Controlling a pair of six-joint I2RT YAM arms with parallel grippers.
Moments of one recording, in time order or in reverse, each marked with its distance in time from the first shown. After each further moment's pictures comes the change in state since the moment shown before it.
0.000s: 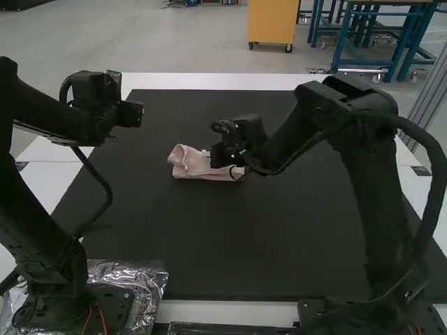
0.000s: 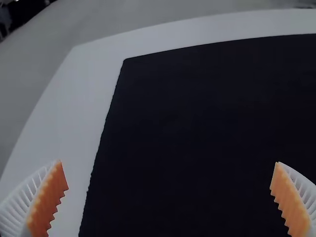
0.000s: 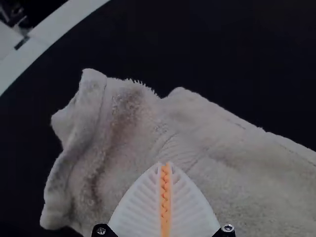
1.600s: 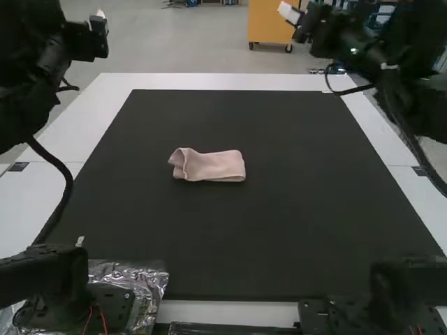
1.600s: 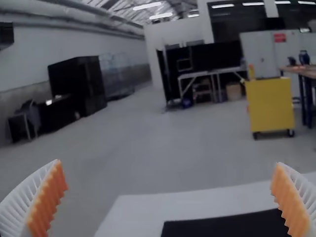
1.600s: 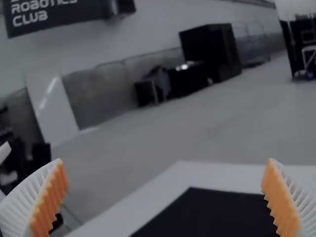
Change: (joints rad) left arm -0.100 -0.717 0.102 -0.305 -0.115 0.008; right arm -0.277 -1.282 -0.231 -0.372 0.026 0.101
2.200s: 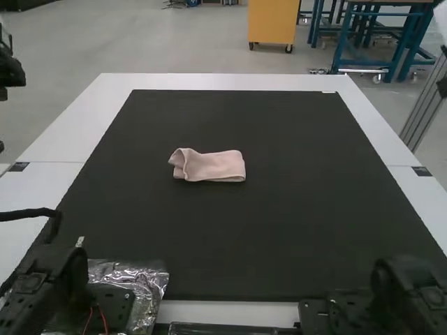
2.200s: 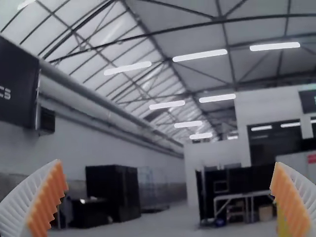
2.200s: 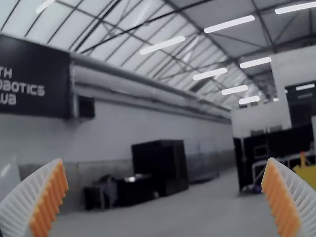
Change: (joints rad) left arm 0.034 -0.767 -0.196 -0.139 -0.023 0.052; right arm -0.224 -0.909 -0.133 -0.431 0.051 0.018
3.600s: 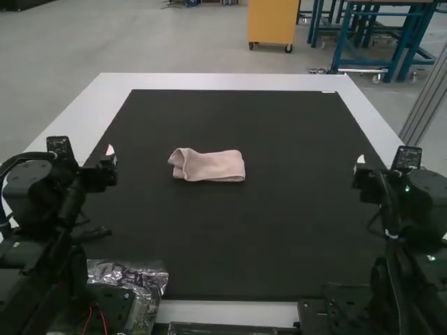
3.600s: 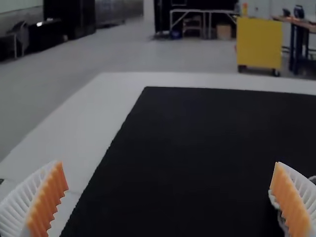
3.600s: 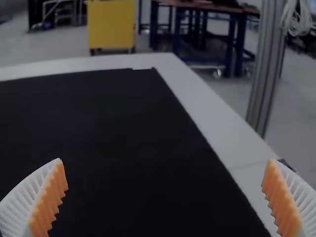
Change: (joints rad) left arm 0.067 -0.011 -0.629 -0.080 0.101 -0.256; right arm -0.079 0.001 -0.748 0.082 0.510 -0.378
